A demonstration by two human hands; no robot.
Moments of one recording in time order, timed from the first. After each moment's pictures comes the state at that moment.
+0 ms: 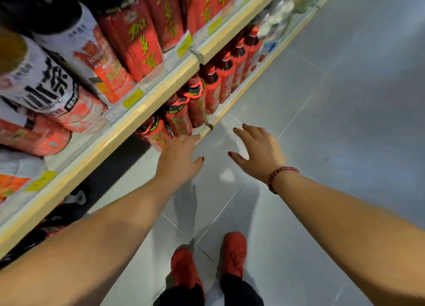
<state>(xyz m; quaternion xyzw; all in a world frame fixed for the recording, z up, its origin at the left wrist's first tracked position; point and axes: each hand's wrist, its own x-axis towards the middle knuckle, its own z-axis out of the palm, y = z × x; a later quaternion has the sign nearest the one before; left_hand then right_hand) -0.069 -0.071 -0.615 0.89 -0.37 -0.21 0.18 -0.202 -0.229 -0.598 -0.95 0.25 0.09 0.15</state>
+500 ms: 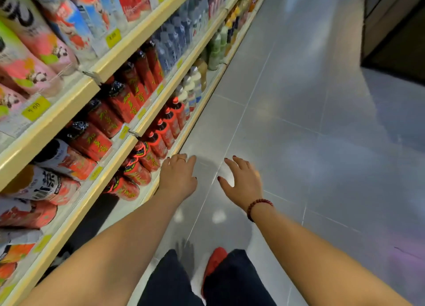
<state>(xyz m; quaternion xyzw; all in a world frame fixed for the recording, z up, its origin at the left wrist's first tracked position) -0.193 -0.186 -0.390 0.83 -0.55 -0.13 -0.03 -0.362 -0.262 -0.406 -0.86 0.46 -0.01 0.24</state>
